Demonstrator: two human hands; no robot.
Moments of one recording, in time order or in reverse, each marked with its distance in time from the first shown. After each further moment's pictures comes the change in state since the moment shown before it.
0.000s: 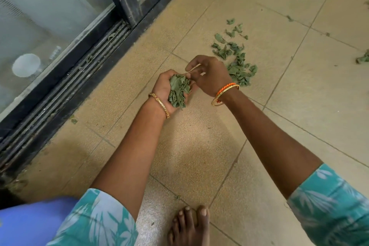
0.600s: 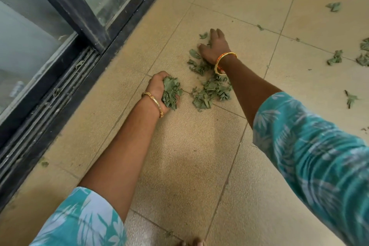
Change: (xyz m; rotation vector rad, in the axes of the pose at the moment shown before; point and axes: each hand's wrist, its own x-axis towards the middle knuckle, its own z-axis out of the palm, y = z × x) left_hand 0.060 0.021 0.042 0.204 0.170 0.032; right_hand 0.140 0.099 -0.063 -0.305 0.098 0.276
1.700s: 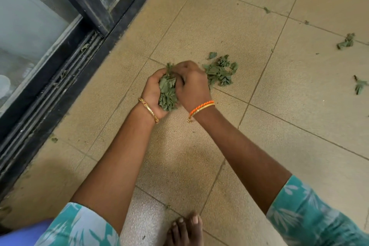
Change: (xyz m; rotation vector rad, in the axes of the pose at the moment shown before) left_hand -0.040 -0.035 -0.020 -0.073 -0.234 0.039; right_hand -0.182 -0.058 0.041 0.379 0.317 -0.396
